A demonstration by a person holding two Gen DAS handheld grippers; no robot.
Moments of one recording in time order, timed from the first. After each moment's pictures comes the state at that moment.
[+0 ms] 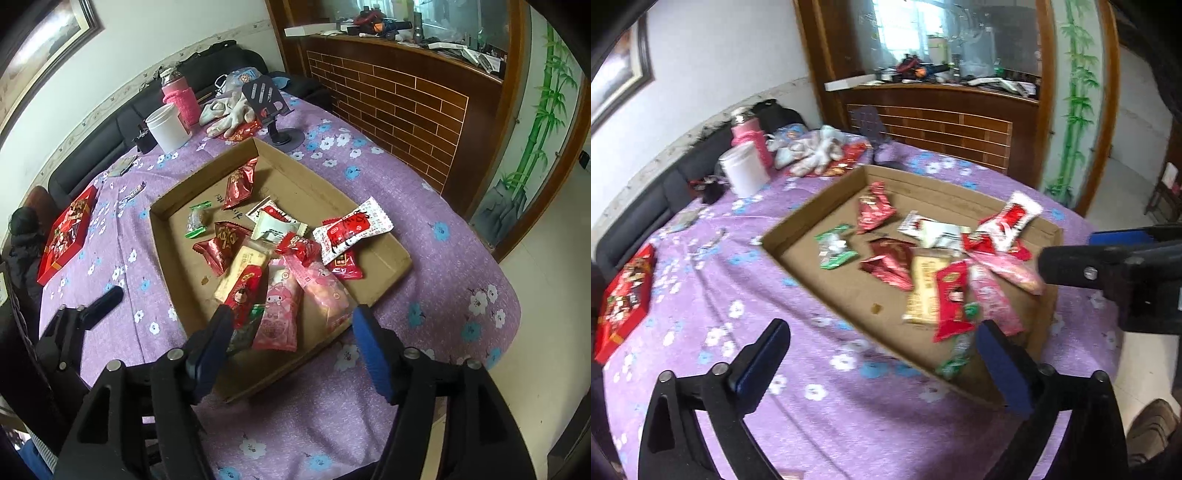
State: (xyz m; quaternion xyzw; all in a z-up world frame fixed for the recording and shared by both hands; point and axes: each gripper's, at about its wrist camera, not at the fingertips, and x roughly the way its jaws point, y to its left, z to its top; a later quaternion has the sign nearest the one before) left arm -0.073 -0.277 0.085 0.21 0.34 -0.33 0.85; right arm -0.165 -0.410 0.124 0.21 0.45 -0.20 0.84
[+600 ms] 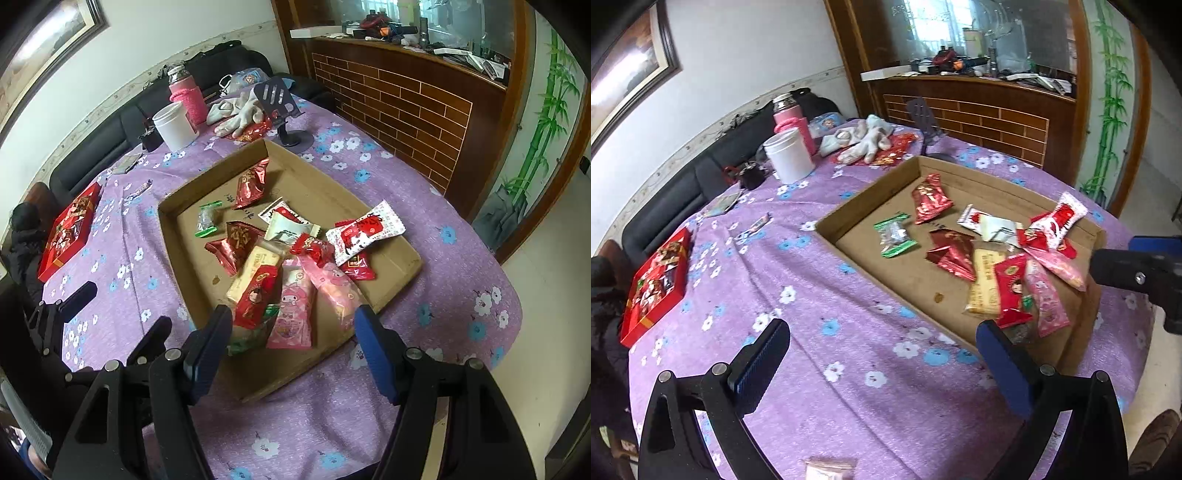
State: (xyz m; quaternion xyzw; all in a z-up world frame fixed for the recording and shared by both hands) left arm -0.052 -0.251 0.093 0.22 0.36 -0.26 0.87; right arm -0.159 -0.398 0.129 0.20 0.45 -0.19 0.85
